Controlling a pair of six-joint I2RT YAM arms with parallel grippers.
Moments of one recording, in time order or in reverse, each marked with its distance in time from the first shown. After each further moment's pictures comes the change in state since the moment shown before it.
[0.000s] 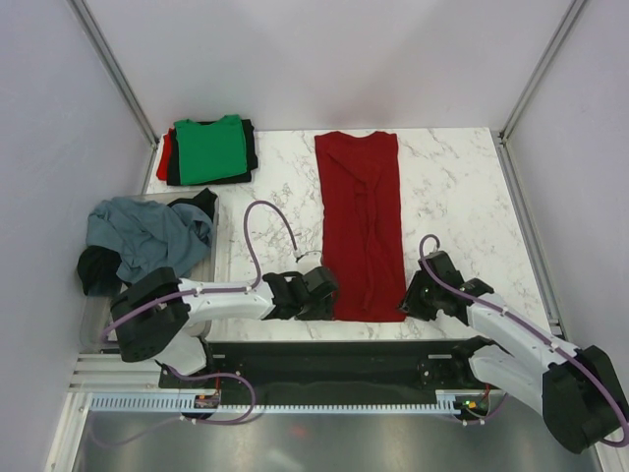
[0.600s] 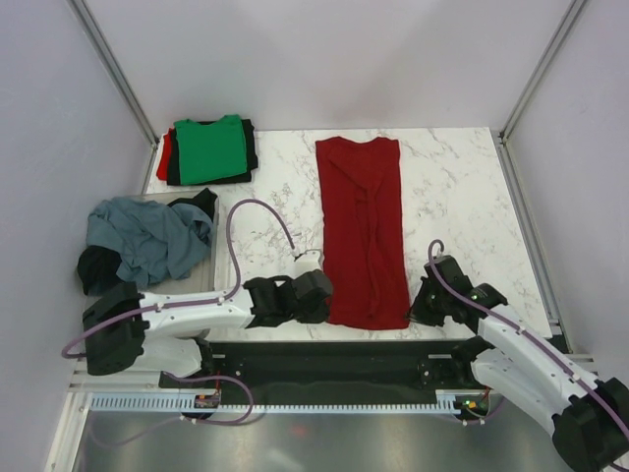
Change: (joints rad) left arm -0.065 -0.161 -0.001 -0.027 -0.025 -0.004; right arm 0.024 -0.152 0.026 -0.187 -0.005 -0.030
